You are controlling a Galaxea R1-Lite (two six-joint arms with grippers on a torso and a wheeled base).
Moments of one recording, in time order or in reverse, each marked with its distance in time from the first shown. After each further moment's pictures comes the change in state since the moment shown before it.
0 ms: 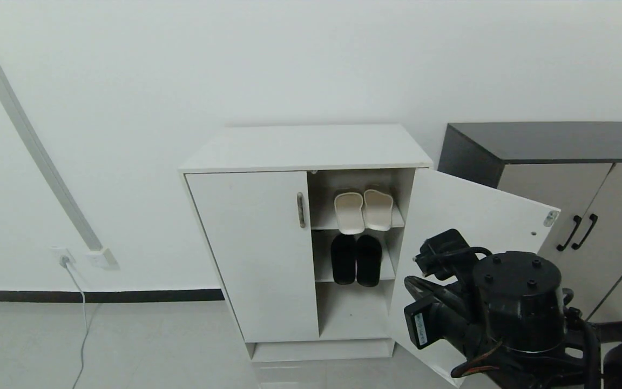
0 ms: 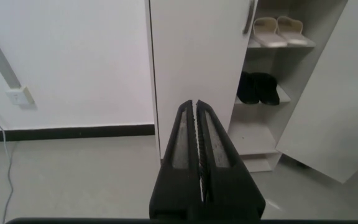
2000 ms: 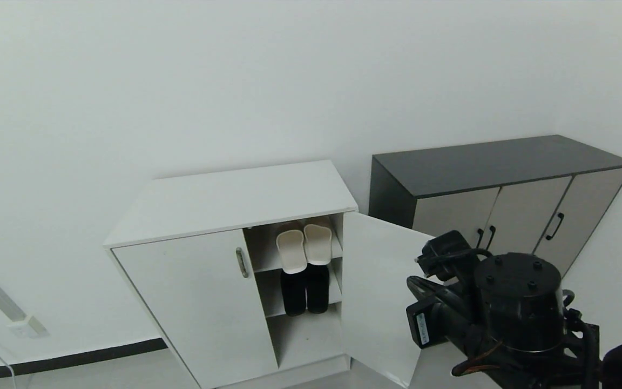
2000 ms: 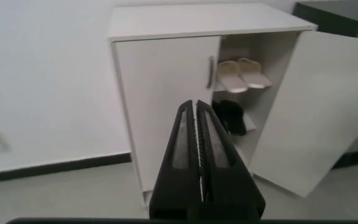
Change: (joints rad) left arm 0.000 0.000 0.000 0.000 0.001 -0.001; right arm -0.009 0.011 0.016 -0.032 0.003 -0.011
